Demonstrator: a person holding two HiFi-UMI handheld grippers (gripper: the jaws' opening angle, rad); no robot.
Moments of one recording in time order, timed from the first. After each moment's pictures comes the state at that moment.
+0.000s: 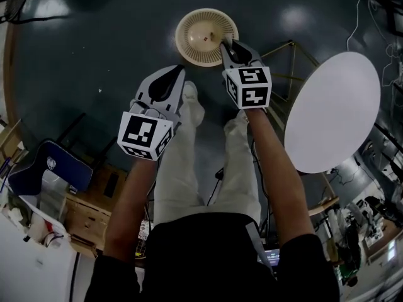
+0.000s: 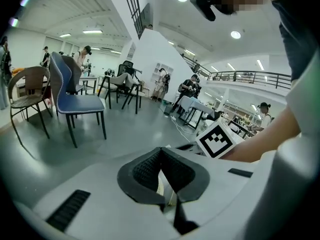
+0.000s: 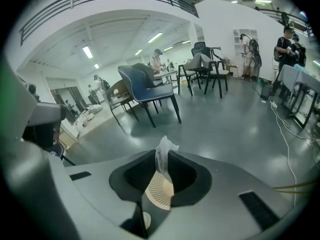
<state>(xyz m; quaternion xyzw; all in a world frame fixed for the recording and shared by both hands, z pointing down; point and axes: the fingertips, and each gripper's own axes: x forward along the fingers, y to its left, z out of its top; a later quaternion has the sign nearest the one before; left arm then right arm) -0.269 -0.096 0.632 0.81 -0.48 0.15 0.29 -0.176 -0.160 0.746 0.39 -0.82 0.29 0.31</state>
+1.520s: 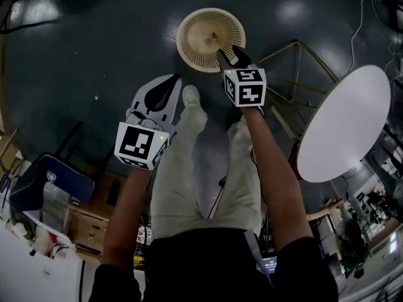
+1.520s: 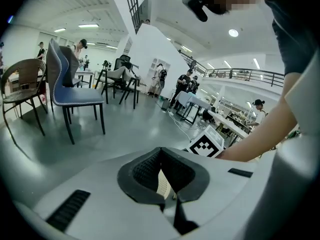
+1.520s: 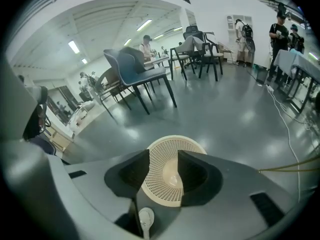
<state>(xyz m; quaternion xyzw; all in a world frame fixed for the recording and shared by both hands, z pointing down) -0.305 -0.099 0.715 0.83 -0.45 0.16 0.30 -0.192 -0.151 0.876 0.41 -0.77 0.34 0.35</state>
